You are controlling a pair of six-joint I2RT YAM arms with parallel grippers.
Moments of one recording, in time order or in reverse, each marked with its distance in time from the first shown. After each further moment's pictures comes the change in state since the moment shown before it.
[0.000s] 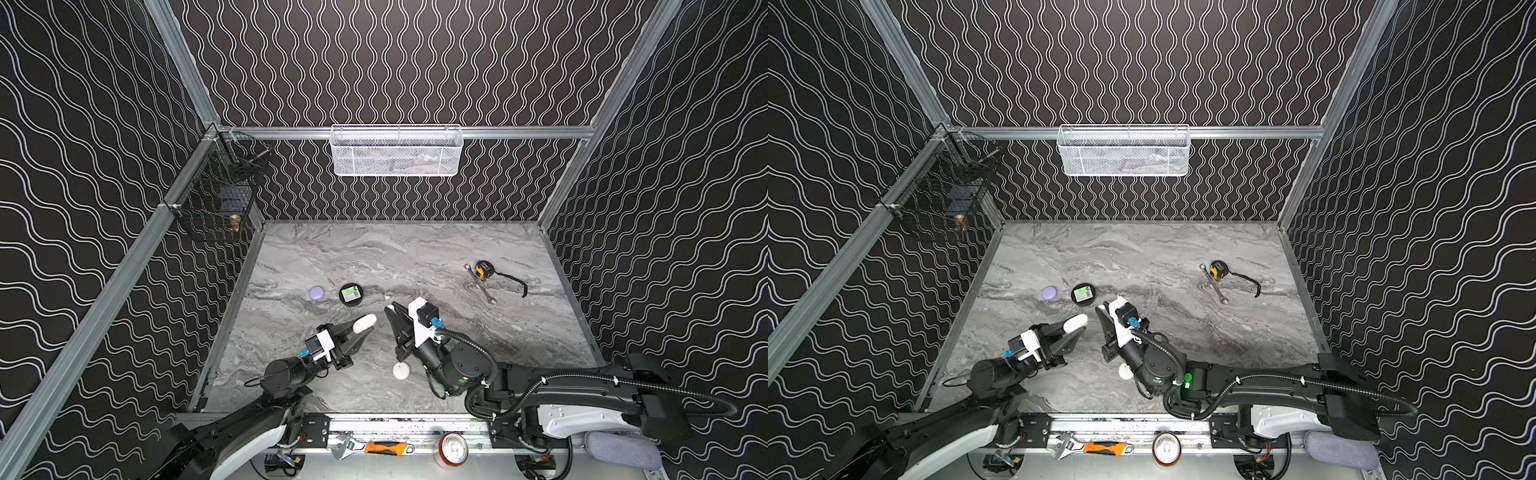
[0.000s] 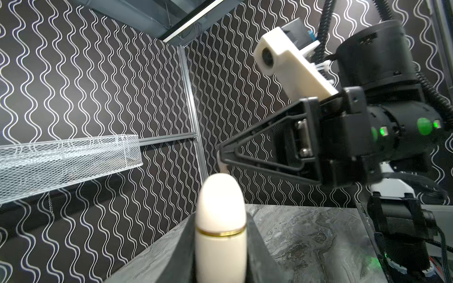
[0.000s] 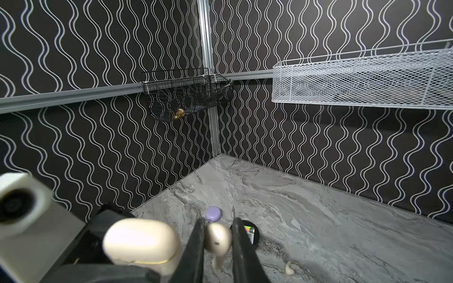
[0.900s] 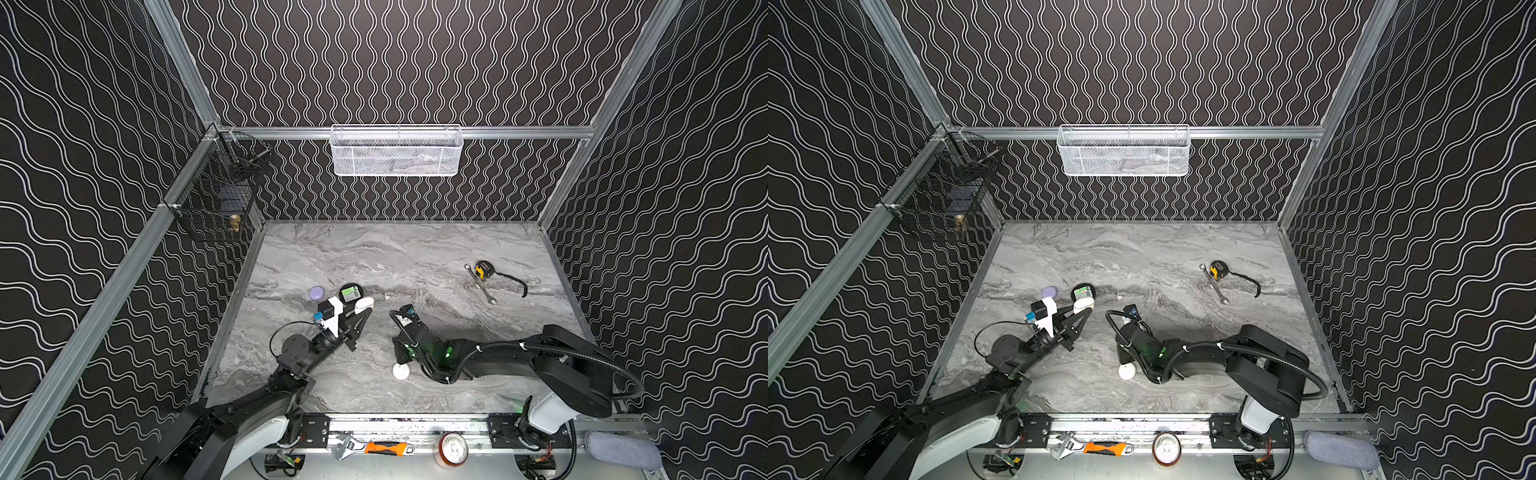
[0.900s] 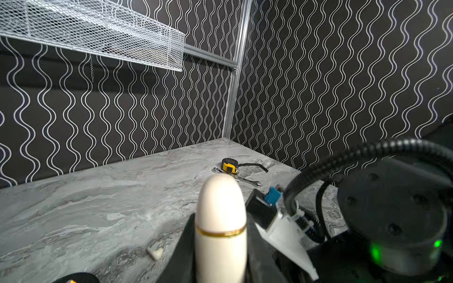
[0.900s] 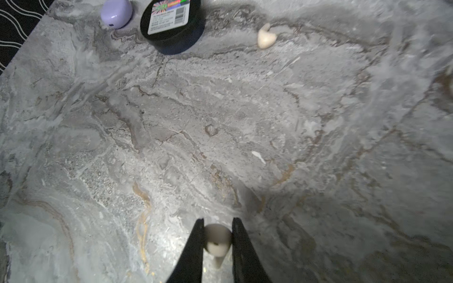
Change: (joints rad) left arm 0.114 0.171 0.060 -0.205 -0.098 -0.180; right arm -0.312 0.447 0.003 -0.484 -0.426 0.657
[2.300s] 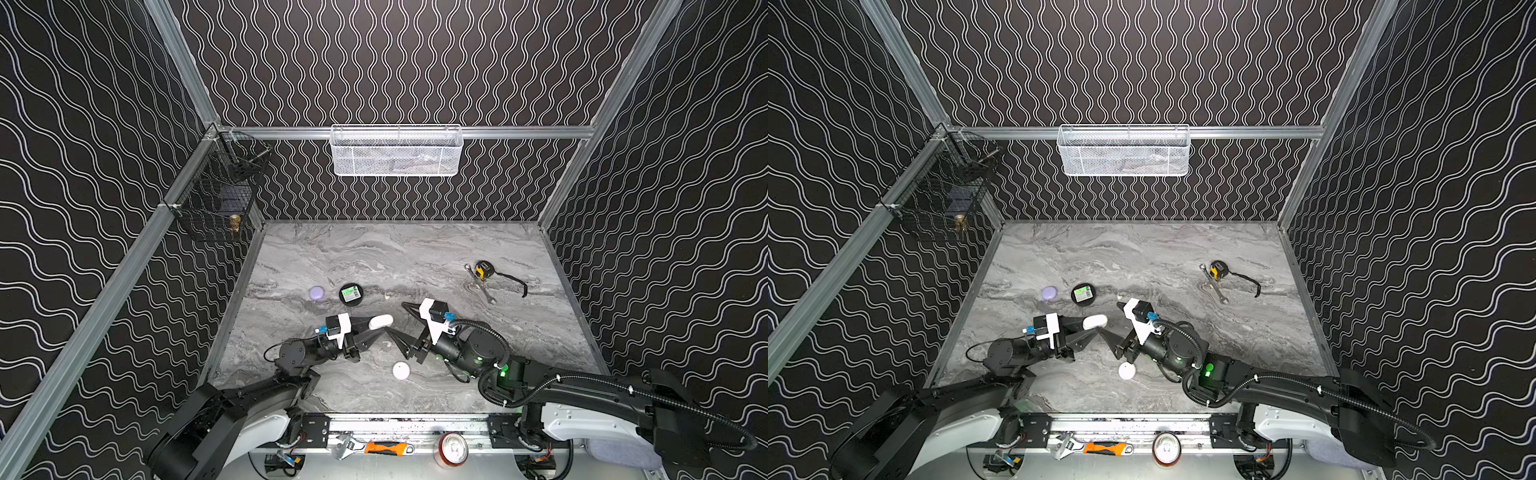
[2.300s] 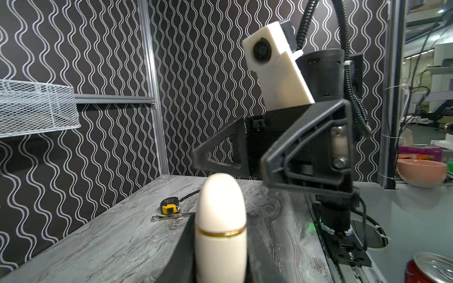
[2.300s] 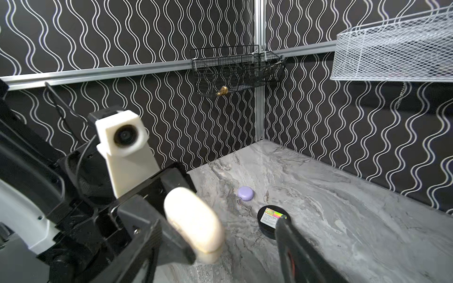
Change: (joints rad) left arm -0.060 0.116 0.042 0.299 0.371 0.027; right arm 0.076 -0.572 -0.163 0.452 -0.113 -0.583
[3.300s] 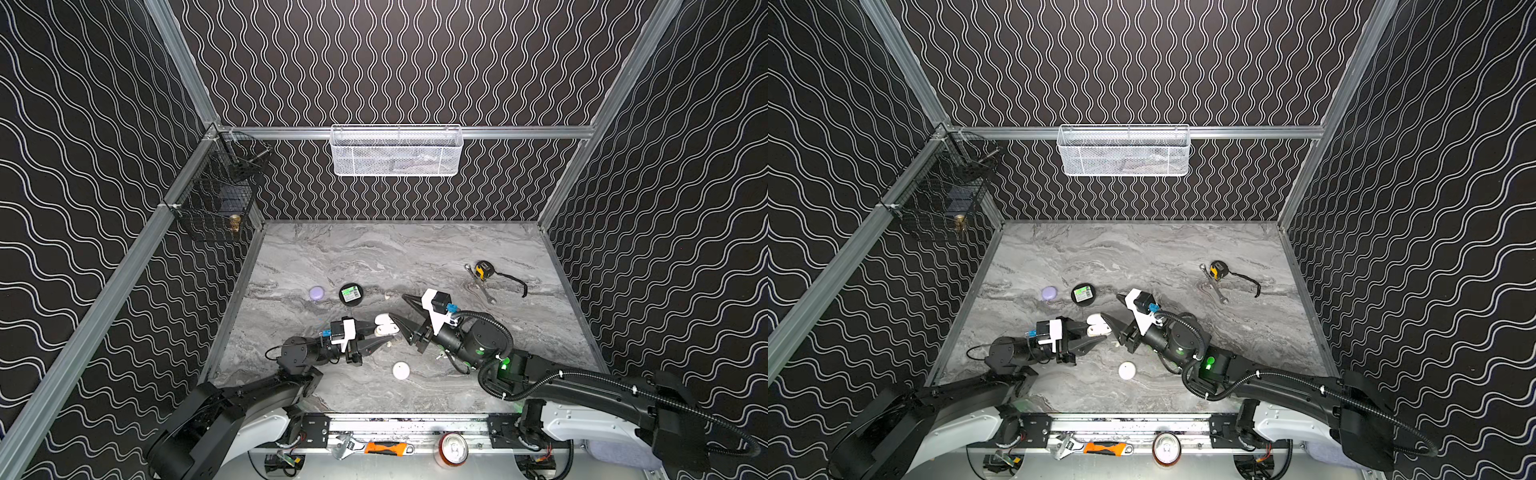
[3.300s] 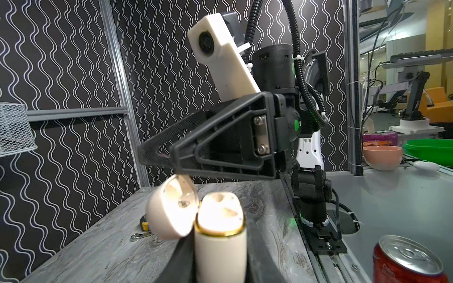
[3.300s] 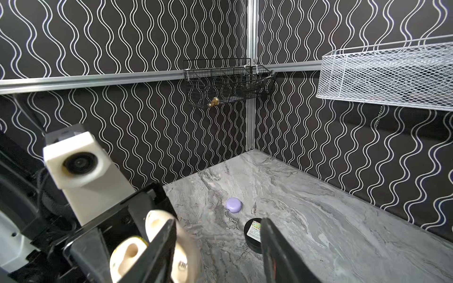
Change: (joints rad) left arm -0.041 0.012 0.036 -0.002 0.102 0.025; right arm -0.060 0.003 0.056 -0.016 -0.021 -0.031
